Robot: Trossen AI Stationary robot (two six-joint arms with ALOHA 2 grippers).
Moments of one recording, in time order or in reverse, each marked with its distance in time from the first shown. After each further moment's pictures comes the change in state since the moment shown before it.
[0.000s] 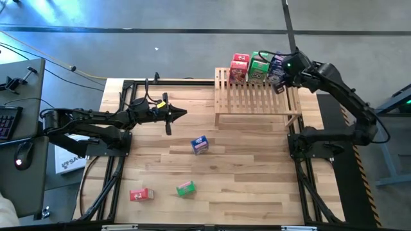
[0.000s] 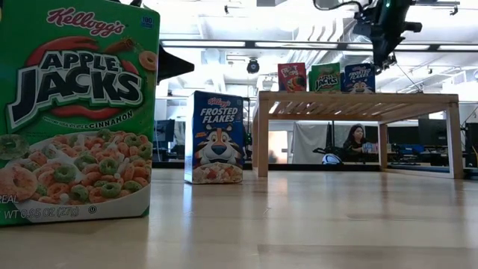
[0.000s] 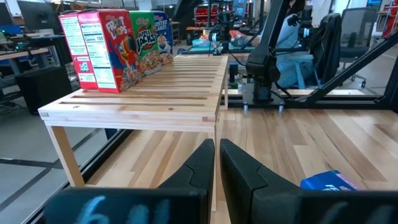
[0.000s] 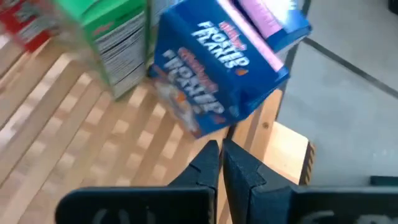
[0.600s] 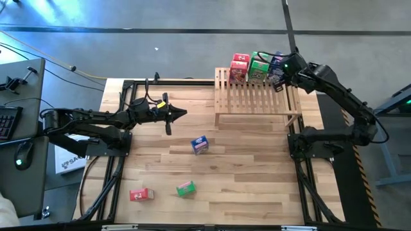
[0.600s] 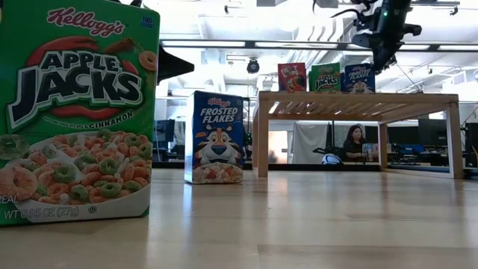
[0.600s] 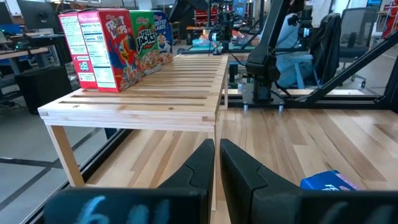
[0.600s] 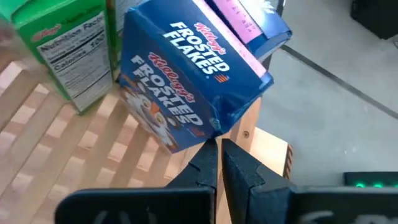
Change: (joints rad) left arm 0.000 0.000 0.000 -0.001 0.000 -0.002; right arm -0.023 0.001 -0.066 0.077 0.099 -0.020
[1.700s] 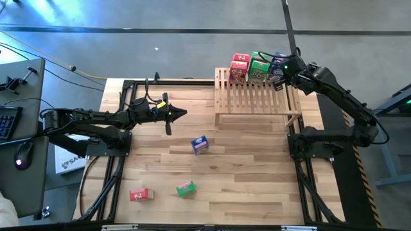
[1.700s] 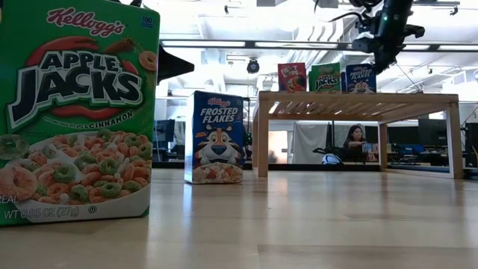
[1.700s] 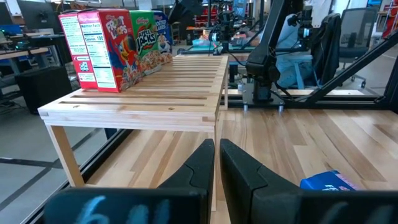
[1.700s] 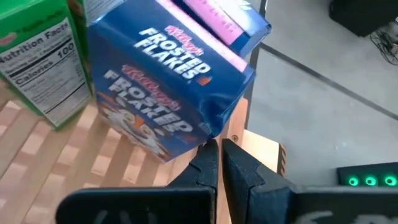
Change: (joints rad) left arm 0.000 0.000 0.000 0.001 0.000 0.000; right arm -0.006 -0.019 -0.052 0.057 0.063 0.035
